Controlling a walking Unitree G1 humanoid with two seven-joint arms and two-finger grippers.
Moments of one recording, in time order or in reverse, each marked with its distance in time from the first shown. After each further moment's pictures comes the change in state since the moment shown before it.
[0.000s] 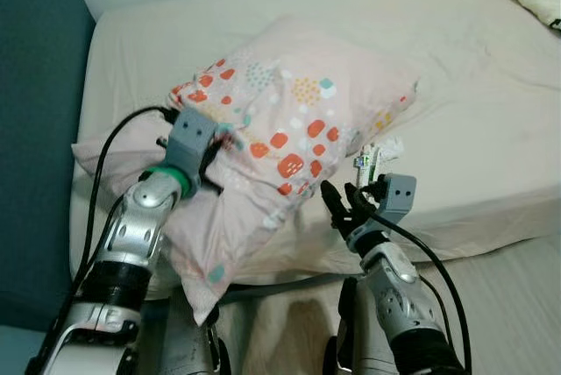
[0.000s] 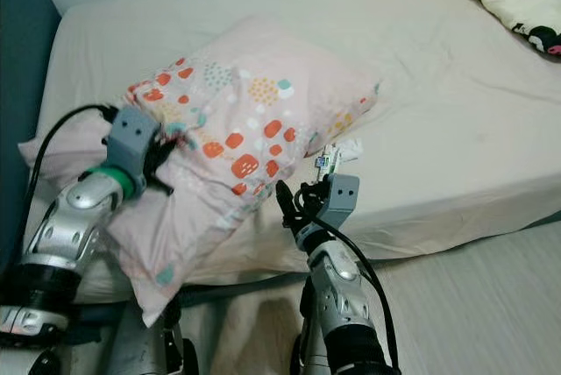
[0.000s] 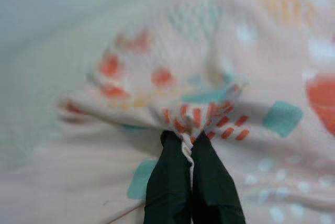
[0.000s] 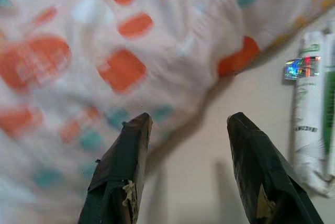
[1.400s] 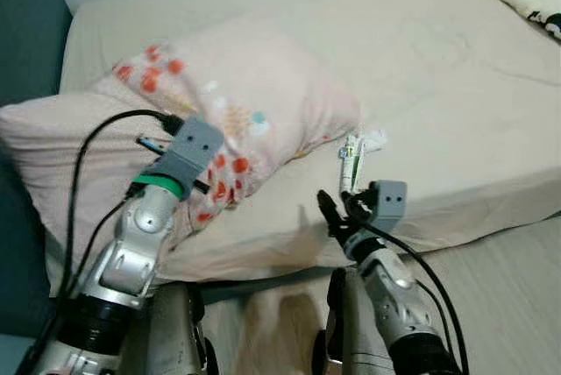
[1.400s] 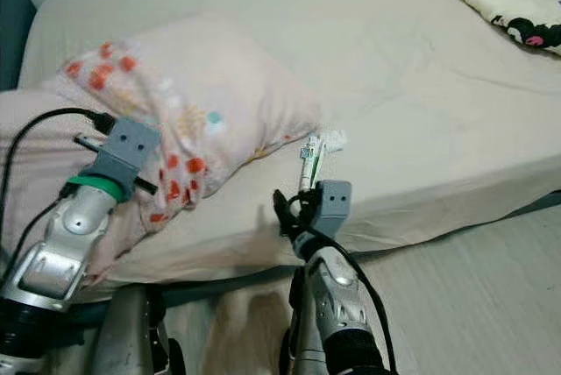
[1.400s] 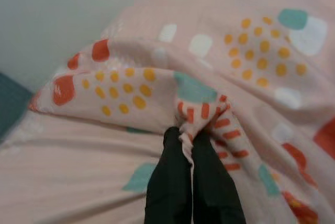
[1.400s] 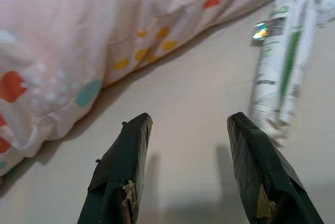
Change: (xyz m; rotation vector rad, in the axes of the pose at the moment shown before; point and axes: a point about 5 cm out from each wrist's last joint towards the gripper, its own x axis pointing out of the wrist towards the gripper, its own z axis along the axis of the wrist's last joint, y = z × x) left arm -0.034 -0.012 -0.015 0.282 0.097 0.060; right arm -0.007 0.004 -0.015 -0.028 0.055 0.016
